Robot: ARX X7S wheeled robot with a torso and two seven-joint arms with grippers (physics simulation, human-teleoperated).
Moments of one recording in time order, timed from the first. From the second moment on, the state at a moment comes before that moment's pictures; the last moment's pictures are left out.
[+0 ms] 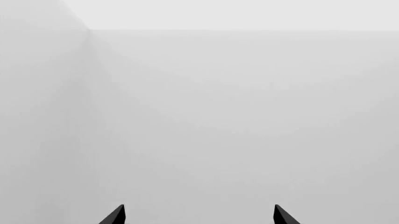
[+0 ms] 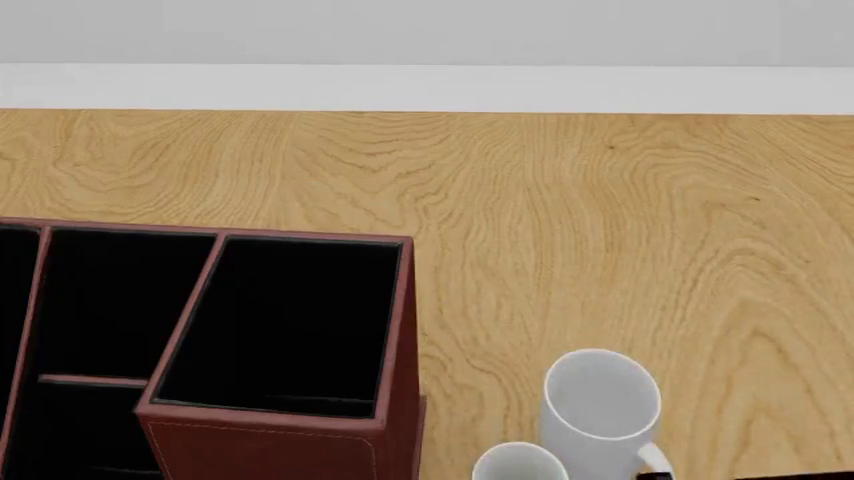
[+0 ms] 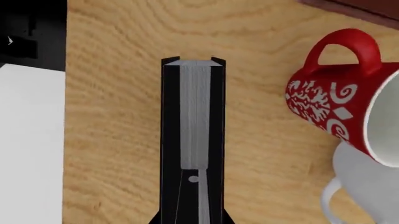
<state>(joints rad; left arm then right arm) -0.71 -0.57 -0.20 0.93 -1.00 -0.92 -0.71 1.59 1.04 -1.86 -0.52 0.30 0.82 -0.96</state>
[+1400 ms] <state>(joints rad) -0.73 -0.64 -0.24 0.96 -1.10 -0.91 -0.79 1.93 1.12 -1.20 -0.56 1.14 0.84 -0.68</state>
